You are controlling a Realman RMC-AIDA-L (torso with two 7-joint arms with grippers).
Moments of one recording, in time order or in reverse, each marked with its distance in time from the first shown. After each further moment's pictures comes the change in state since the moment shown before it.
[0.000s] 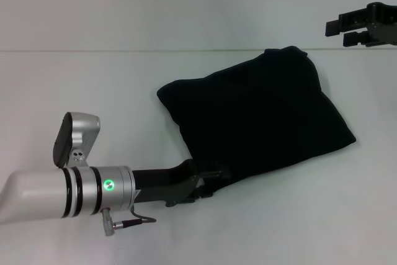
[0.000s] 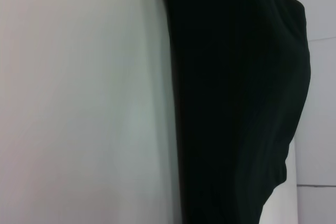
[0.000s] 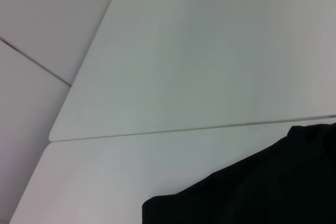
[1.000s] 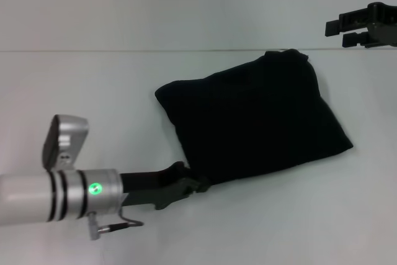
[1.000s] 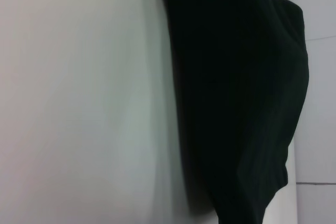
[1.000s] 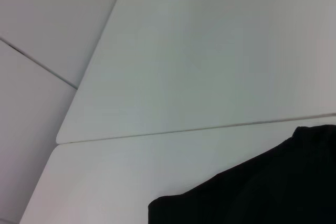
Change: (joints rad) left arm 0.026 0.019 -0.002 0.013 0.004 0.037 0.007; right arm -0.004 -0.007 0.001 0.019 0.023 -0.004 0.000
